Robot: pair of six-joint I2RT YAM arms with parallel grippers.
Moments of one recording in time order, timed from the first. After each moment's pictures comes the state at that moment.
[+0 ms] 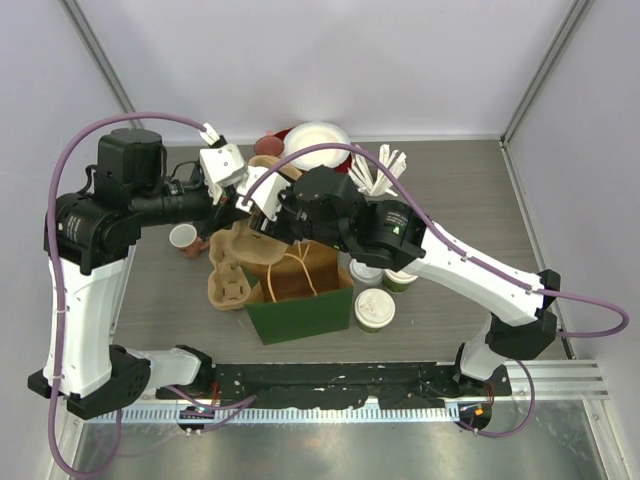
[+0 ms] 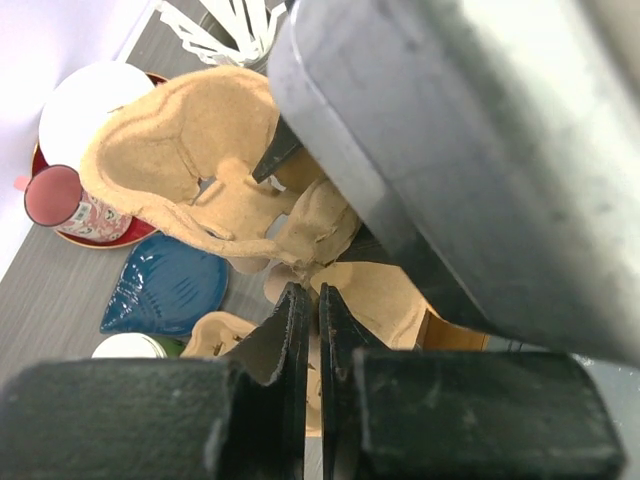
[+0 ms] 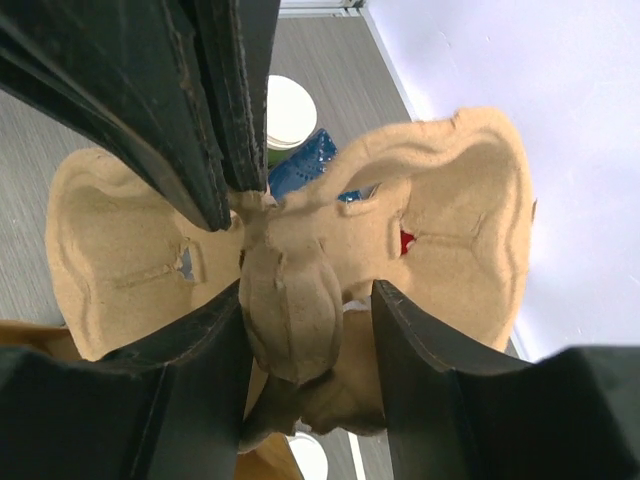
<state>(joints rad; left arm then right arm) -0.42 1.27 2.09 -1.39 0.57 0.49 1.19 1.61 1.95 -0.67 0.26 -0.41</state>
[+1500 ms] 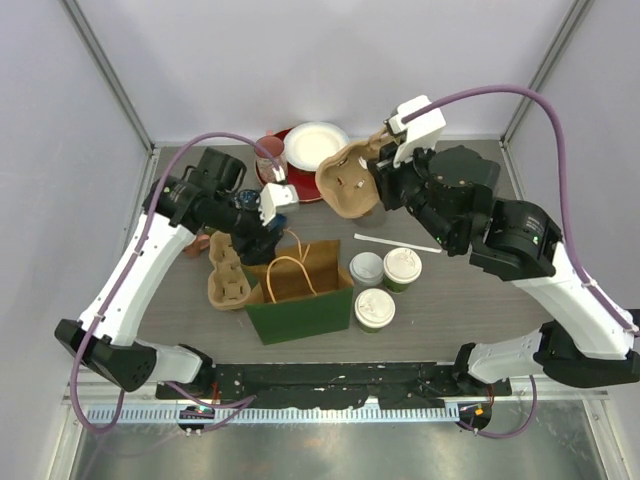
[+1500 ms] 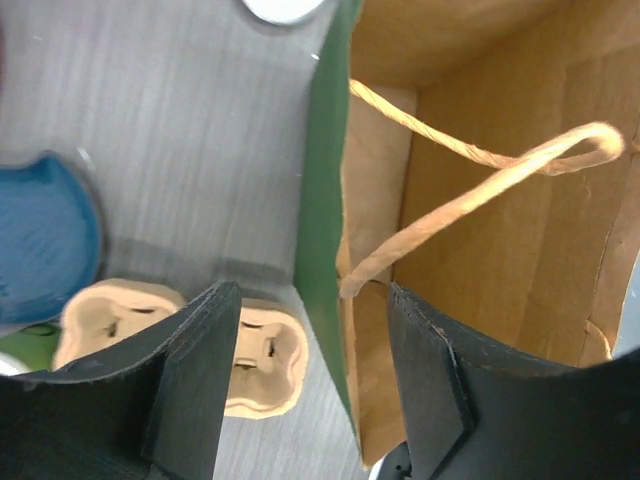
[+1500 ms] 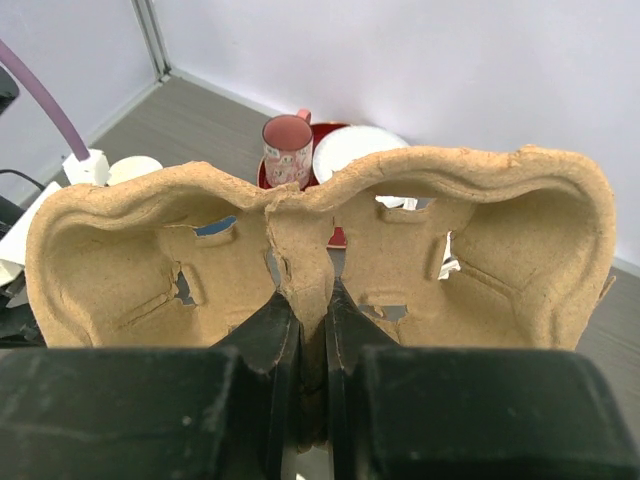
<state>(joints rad) -0.46 1.35 1.64 -1.31 0.55 0.63 1.08 1.29 1.94 -0.78 0.63 0.01</state>
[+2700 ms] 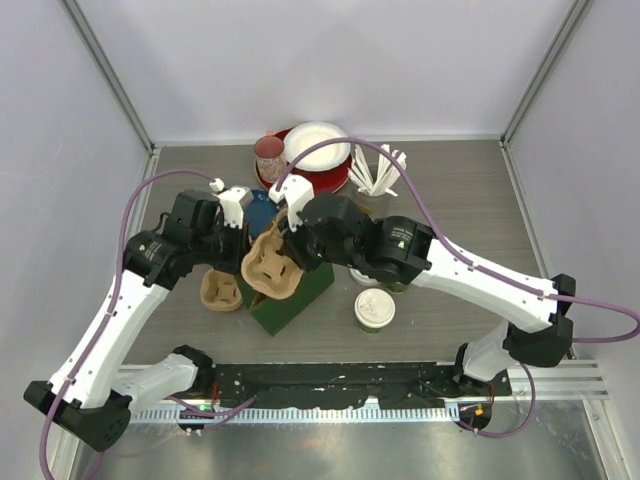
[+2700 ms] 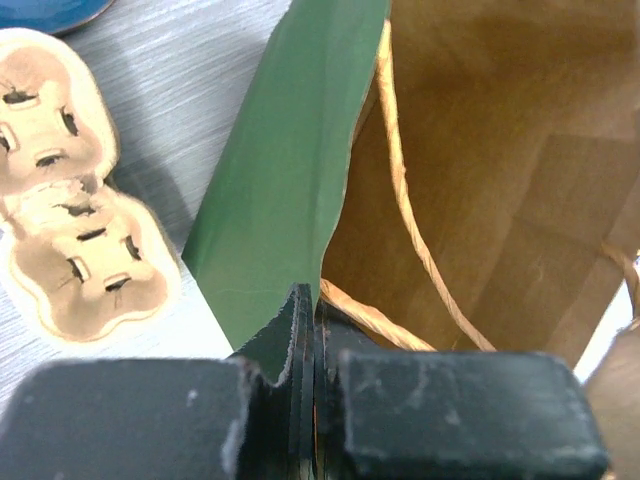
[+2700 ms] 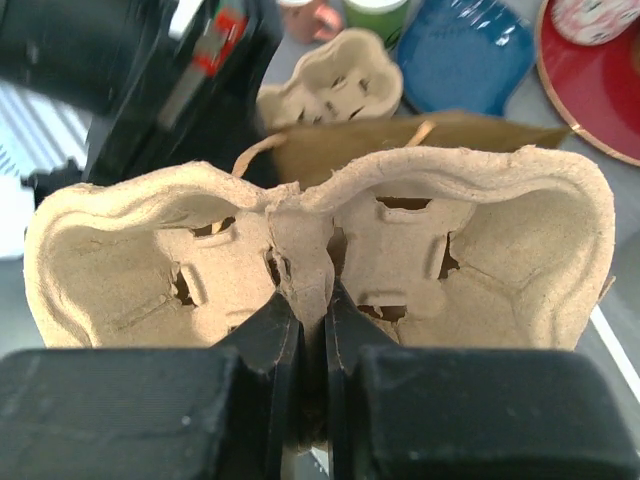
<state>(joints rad) -0.47 1.01 1.25 -1.06 0.22 -0.24 1.19 1.52 1.75 -0.74 0.24 0.22</state>
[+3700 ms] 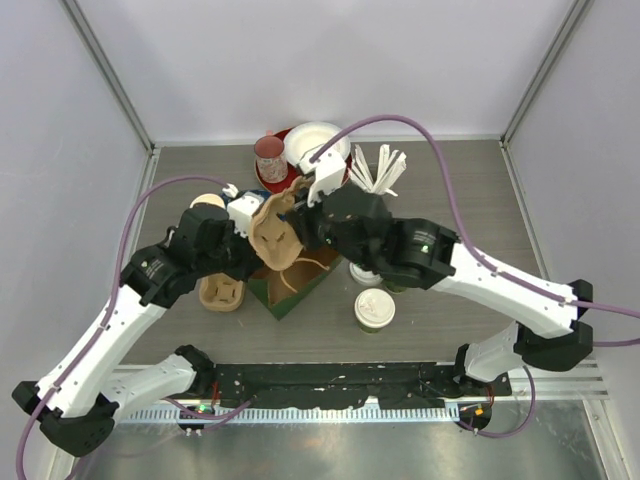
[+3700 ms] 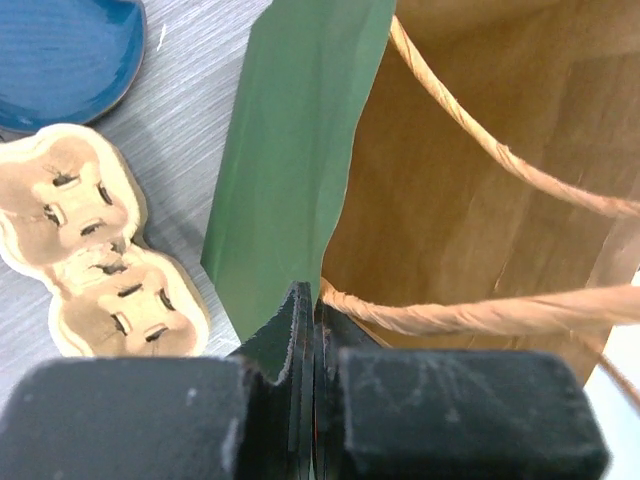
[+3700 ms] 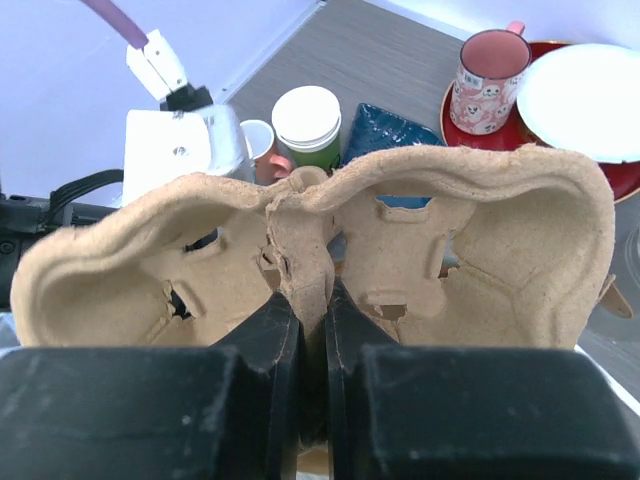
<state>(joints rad) -0.64 0.94 1.19 -0.94 0.08 -0.13 1.21 1.41 1.74 -0.59 0.44 0.29</state>
